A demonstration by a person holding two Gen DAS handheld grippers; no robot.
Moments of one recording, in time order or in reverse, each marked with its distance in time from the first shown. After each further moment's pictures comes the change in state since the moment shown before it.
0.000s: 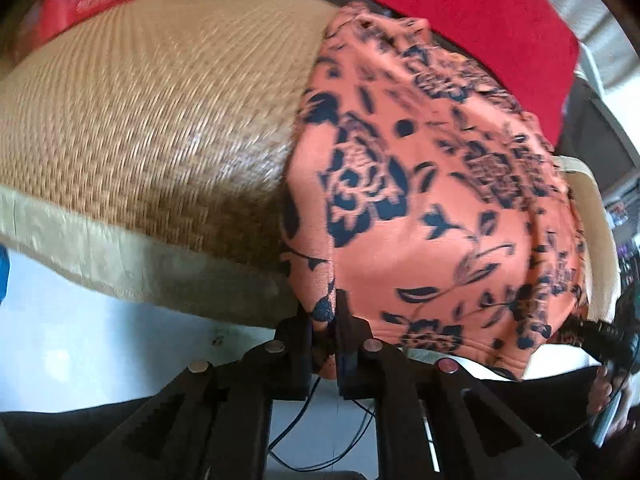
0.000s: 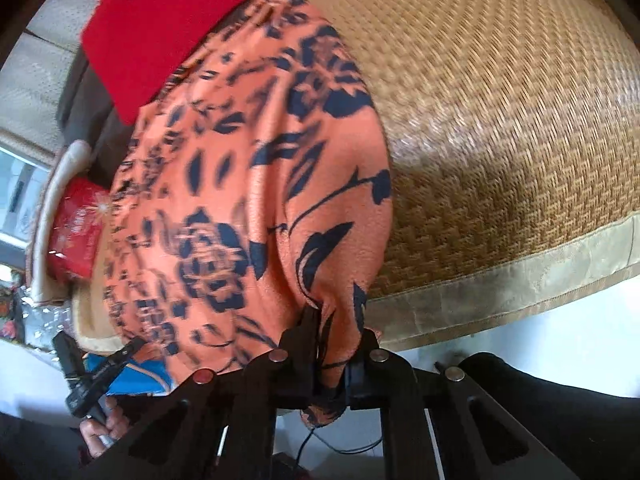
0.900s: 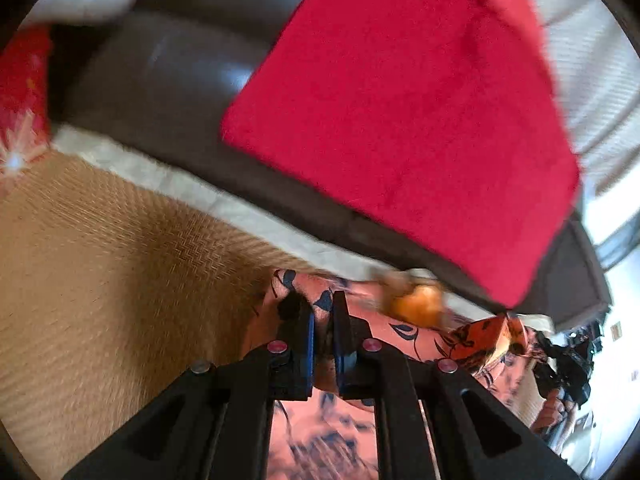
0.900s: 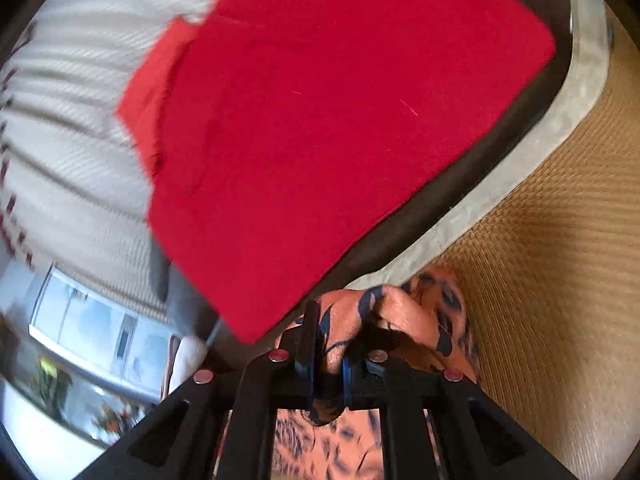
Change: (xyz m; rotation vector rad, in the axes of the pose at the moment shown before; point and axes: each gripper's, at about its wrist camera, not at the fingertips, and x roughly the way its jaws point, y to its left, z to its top) left arm 0.060 -0.026 0.373 -0.121 -0.110 -0.141; right arm 0.007 0.064 0.352 0.209 -0.333 0.417
